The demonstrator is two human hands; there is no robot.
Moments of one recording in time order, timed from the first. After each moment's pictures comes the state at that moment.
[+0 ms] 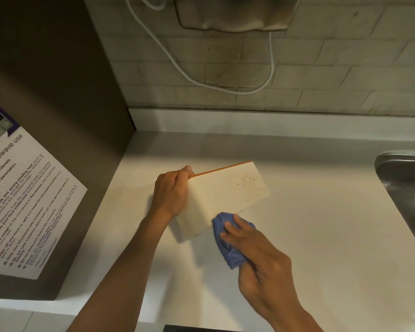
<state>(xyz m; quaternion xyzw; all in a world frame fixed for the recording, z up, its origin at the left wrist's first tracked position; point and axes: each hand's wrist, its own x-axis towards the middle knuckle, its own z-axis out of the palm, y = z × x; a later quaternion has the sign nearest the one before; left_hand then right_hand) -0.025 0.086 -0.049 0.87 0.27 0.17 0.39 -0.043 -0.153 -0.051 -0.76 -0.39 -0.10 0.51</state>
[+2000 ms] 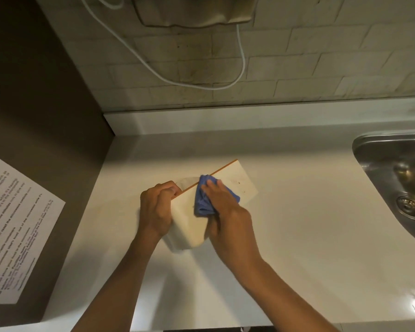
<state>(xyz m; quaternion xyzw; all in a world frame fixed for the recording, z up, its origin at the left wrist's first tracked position) -0.035 0.078 -0.089 0.86 0.21 0.22 0.42 -0.007 -0.111 -0.039 -0.81 -0.34 -0.02 0.47</state>
